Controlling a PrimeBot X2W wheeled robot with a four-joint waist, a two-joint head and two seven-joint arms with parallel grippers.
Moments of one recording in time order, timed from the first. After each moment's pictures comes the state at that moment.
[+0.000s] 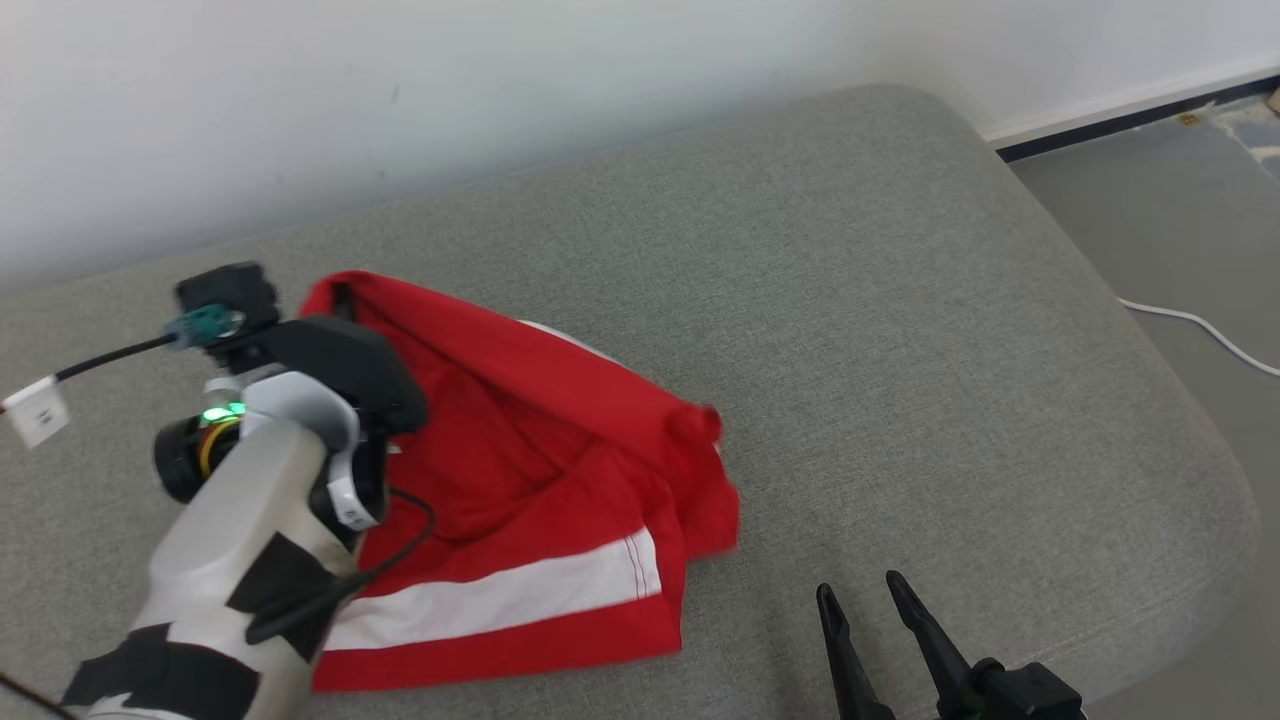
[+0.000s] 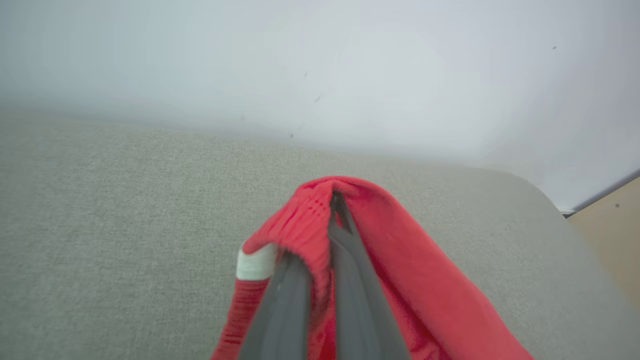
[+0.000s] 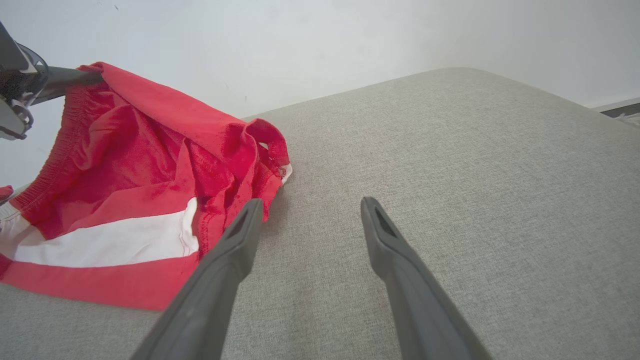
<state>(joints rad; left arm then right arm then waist) -0.88 0.21 -0.57 0.87 -0.97 0.23 -0.07 0.08 -0.05 0.15 0.15 0.20 0.13 -0.25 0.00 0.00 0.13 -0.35</state>
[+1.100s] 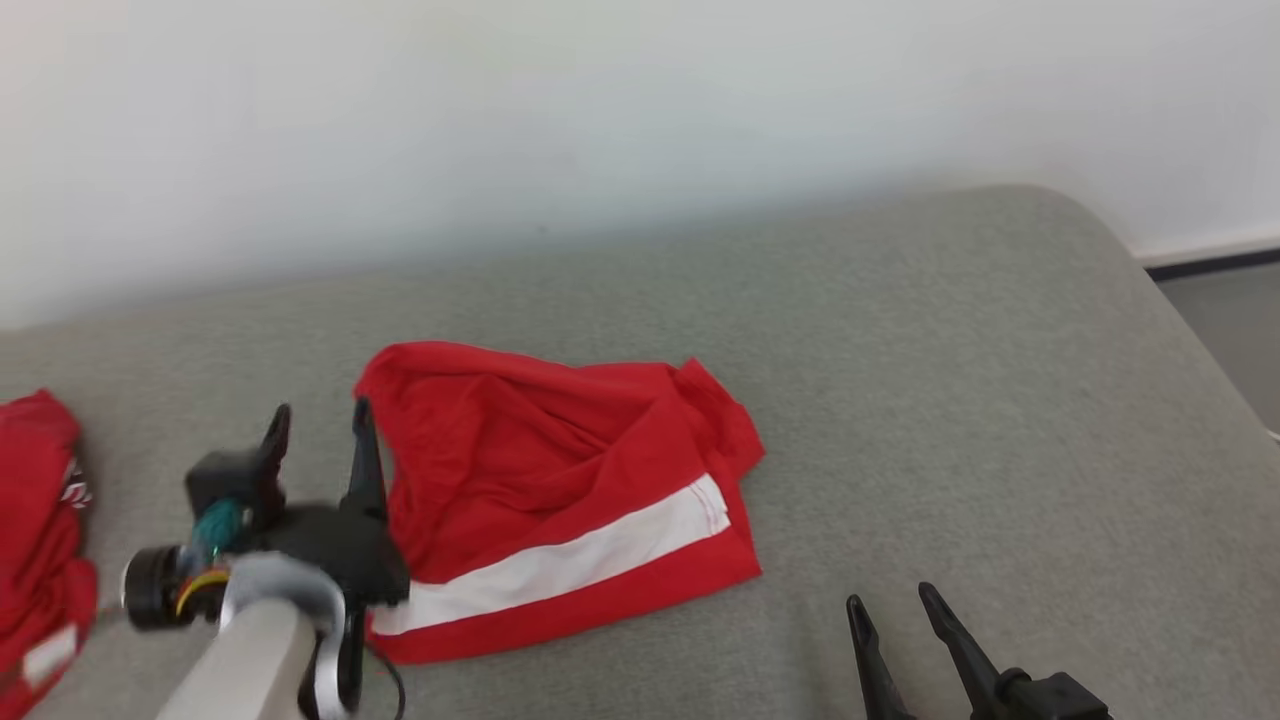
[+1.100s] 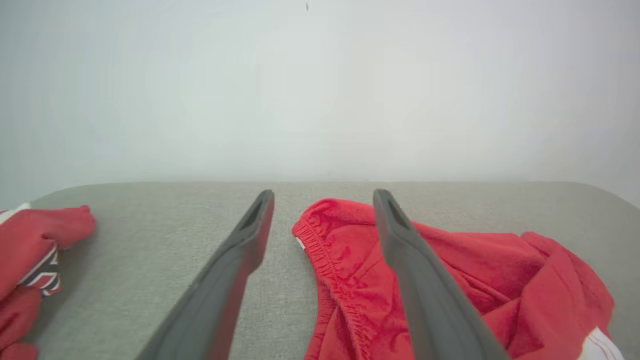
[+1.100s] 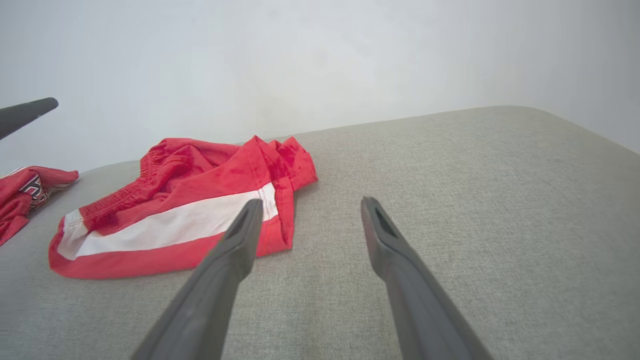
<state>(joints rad) -0.57 0.30 -0.52 0.67 -0.71 0.17 -0.26 0.13 -0.05 0.10 0.09 0.14 0.13 -0.19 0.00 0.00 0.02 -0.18</state>
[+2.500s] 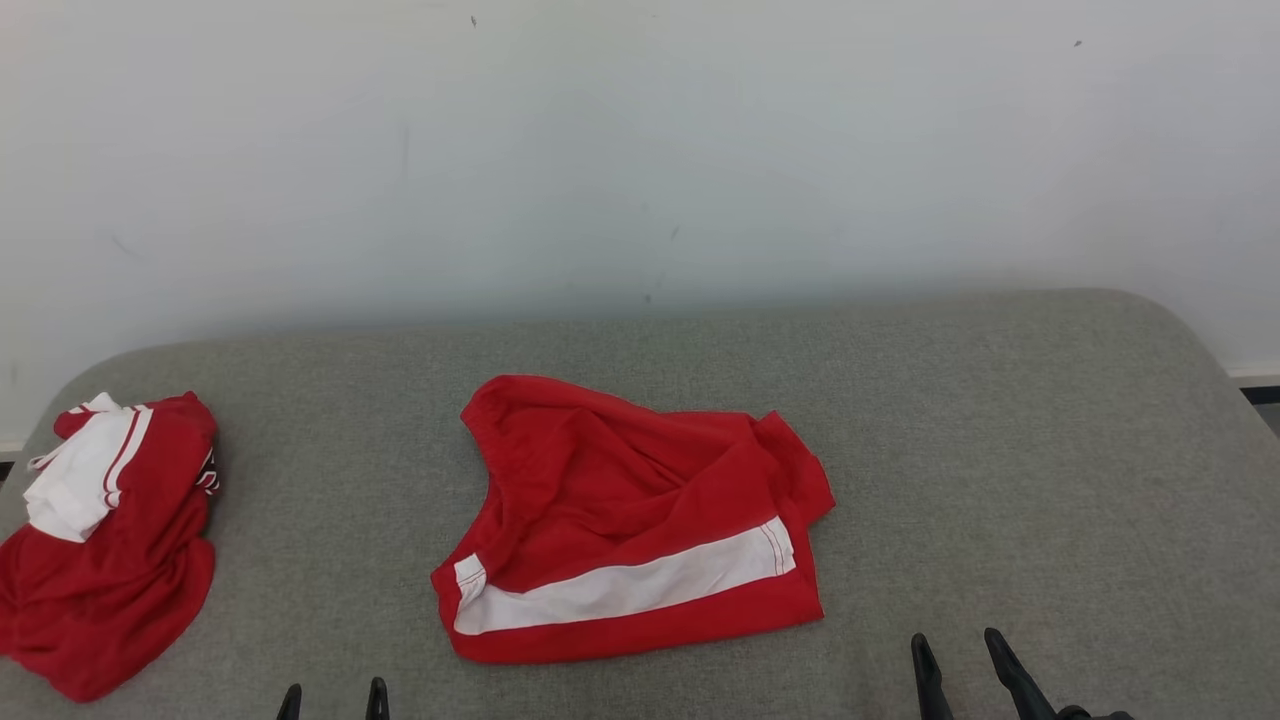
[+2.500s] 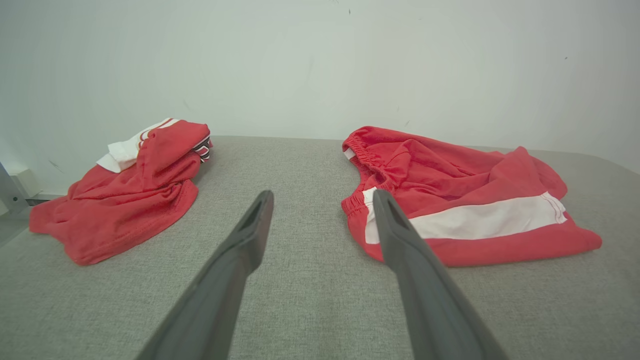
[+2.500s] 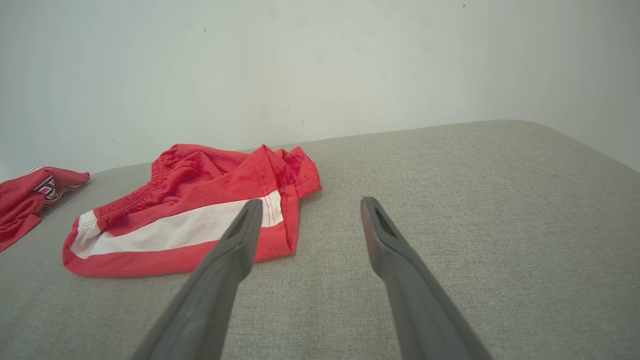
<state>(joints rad) 0.20 0.09 -0.06 0.10 -0.18 -0.02 -0.26 0.21 -0.05 0.00 0.08 0.15 0.13 -0.17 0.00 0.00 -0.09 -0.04</state>
